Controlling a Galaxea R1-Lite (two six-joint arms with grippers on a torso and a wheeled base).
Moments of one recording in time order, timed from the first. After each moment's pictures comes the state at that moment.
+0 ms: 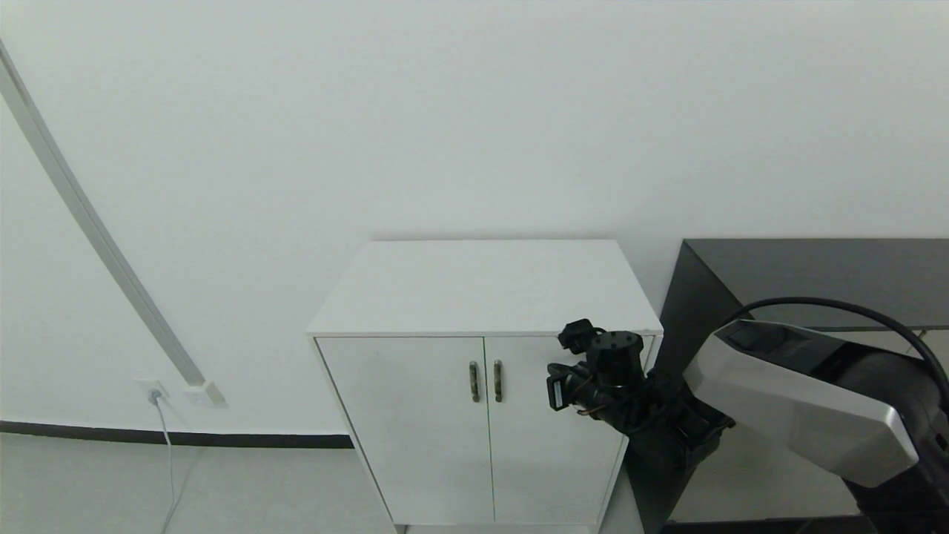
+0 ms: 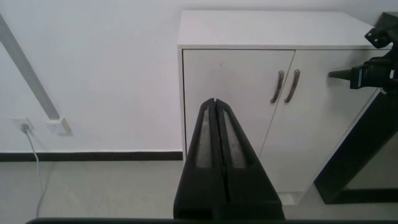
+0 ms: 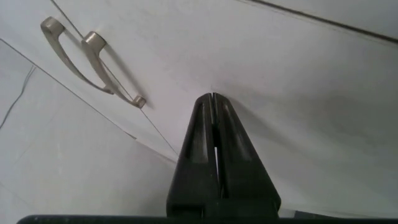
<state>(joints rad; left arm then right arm) 0.00 0.00 0.00 0.00 0.02 -0.01 0.56 2.47 -1.16 -0.99 -0.06 0.07</state>
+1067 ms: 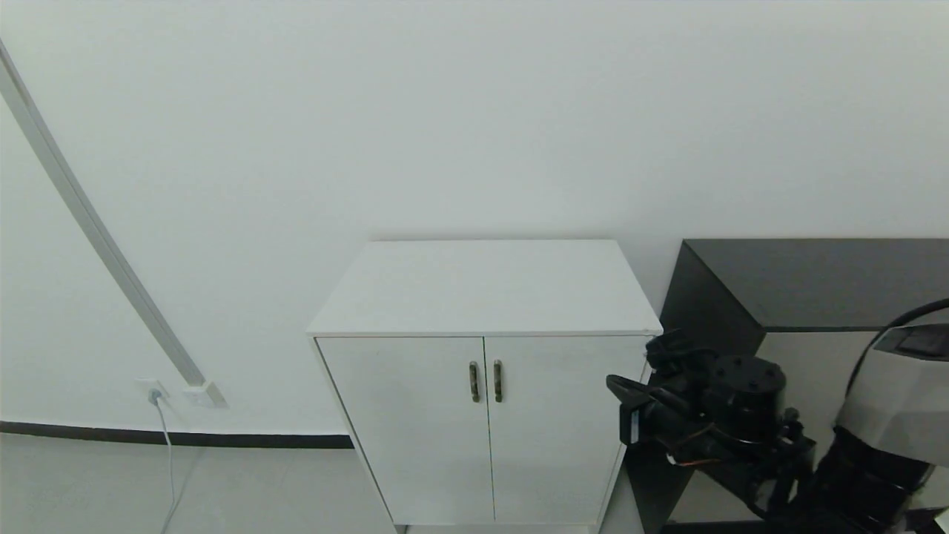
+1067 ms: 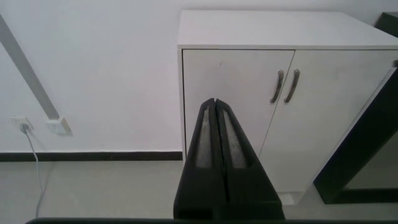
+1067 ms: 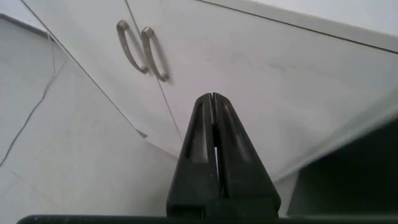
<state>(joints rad) 0.00 0.00 0.00 0.00 0.01 -0.01 0.56 2.07 -0.45 -1.42 -0.08 0.07</state>
